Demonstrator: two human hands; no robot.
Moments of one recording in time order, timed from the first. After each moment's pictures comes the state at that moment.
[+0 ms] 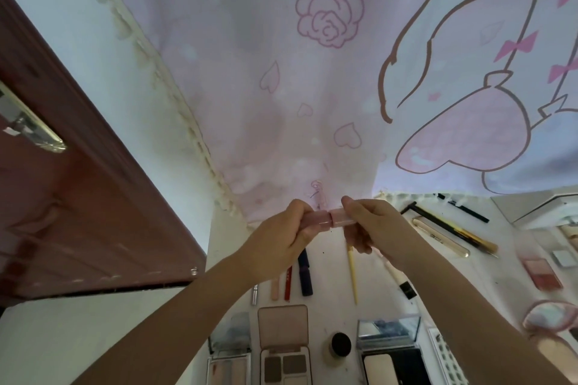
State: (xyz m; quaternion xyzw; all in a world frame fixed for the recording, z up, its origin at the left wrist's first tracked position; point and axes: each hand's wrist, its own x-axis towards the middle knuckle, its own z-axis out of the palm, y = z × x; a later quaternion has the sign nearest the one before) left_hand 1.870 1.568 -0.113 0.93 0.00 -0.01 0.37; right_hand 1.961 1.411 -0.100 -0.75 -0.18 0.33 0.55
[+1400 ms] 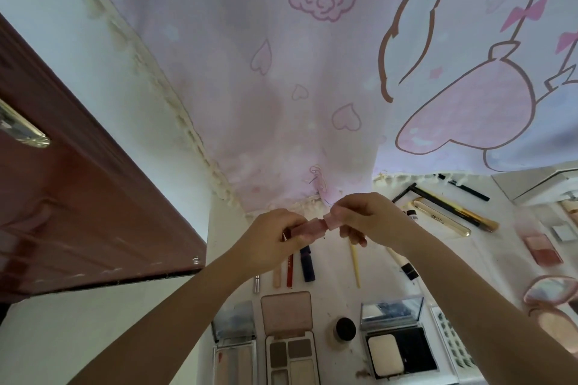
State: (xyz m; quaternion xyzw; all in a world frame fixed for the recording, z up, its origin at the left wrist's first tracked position) left_hand 1.869 1.580 -0.143 0.91 0.01 -0.03 0.40; right_hand 1.967 1.410 -0.119 -0.79 -0.27 0.32 0.45
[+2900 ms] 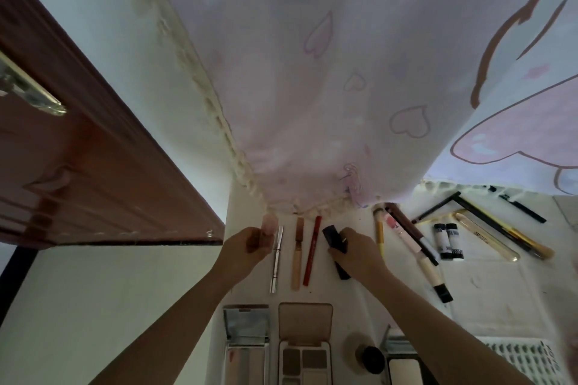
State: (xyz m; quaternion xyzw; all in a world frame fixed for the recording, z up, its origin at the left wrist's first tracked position) left_hand 1.838 1.647 -0.248 0.83 0.33 -0.06 0.45; right_hand 1.962 1.465 -0.248 -0.92 -0.19 0.32 0.15
